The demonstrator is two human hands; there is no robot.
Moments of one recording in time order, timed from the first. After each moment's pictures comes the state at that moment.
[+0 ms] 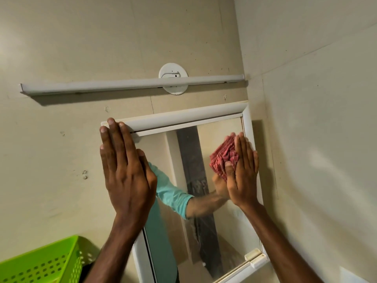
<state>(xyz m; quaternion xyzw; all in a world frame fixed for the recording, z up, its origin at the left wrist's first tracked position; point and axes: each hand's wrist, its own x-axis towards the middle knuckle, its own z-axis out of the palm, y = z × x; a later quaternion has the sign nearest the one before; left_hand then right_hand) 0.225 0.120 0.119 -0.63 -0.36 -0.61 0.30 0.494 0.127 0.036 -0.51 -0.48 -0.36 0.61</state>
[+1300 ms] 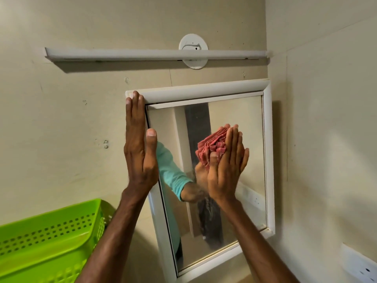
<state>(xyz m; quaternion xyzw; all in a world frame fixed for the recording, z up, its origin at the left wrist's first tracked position) 0.198 0.117 0.118 -0.71 -0.12 -0.69 0.04 0.381 0.129 0.020 -0.54 -0.43 -0.30 0.66</state>
